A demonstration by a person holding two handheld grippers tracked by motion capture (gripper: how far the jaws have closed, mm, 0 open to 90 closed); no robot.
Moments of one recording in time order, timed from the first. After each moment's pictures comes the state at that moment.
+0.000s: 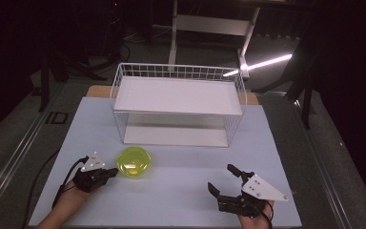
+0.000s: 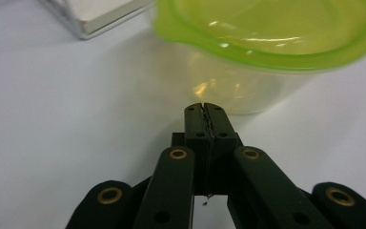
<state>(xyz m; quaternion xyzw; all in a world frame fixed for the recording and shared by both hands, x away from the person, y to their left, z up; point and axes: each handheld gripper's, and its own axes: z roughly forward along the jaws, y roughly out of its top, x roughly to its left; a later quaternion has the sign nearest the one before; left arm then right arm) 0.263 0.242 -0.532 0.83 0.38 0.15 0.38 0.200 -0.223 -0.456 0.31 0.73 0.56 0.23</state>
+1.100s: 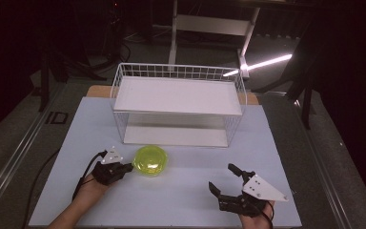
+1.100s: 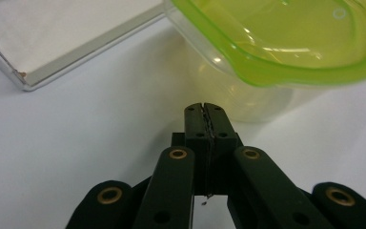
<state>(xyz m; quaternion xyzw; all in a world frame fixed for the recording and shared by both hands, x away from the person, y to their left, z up) 0.287 0.196 -0.532 0.83 0.37 0.13 0.39 0.202 -0.225 -0.458 0.31 0.73 0.56 0.24</state>
